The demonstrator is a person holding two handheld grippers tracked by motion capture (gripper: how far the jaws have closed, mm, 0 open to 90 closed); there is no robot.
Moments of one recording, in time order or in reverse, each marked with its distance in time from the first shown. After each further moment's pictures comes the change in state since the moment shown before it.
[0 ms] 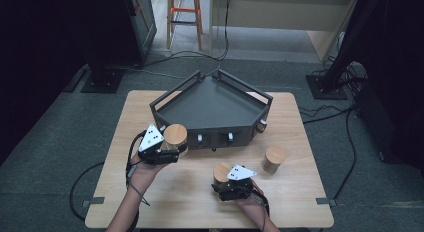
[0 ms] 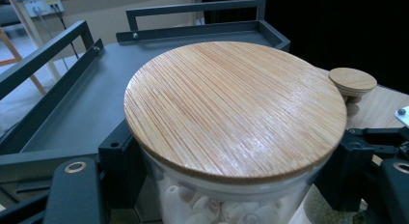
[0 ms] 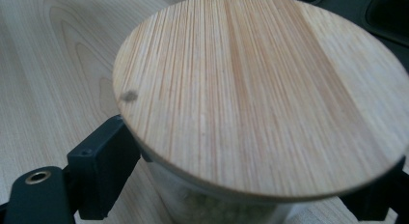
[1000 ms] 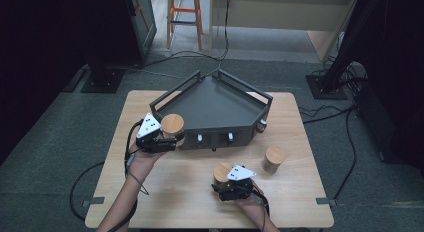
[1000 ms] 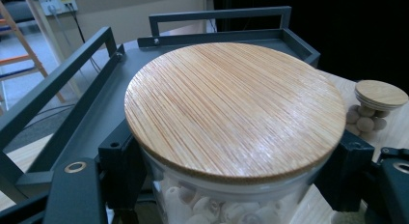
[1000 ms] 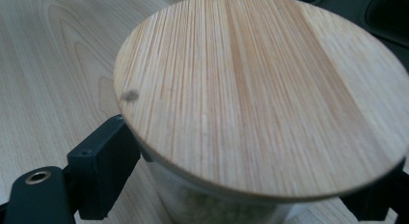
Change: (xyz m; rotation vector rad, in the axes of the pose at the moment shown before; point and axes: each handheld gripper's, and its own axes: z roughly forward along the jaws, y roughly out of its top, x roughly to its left) left arm 0.021 0.015 0.010 0.001 0.034 -0.020; right arm 0.001 0.000 0.000 0.002 -0.004 -0.005
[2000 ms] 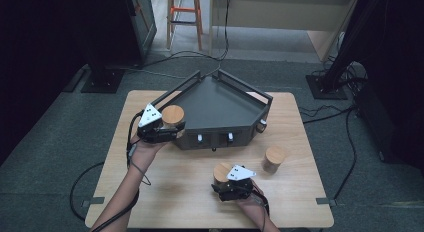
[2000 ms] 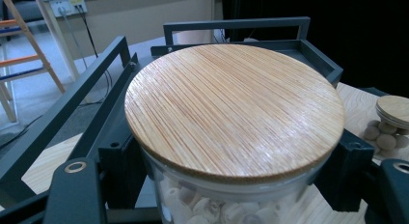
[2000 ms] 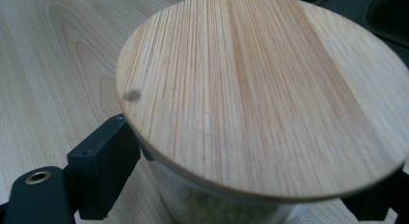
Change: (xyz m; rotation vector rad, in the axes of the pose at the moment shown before) left arm 0.013 0.013 0.015 -0.003 0.023 -0.020; right arm 0.000 0.000 0.000 0.001 0.004 -0.003
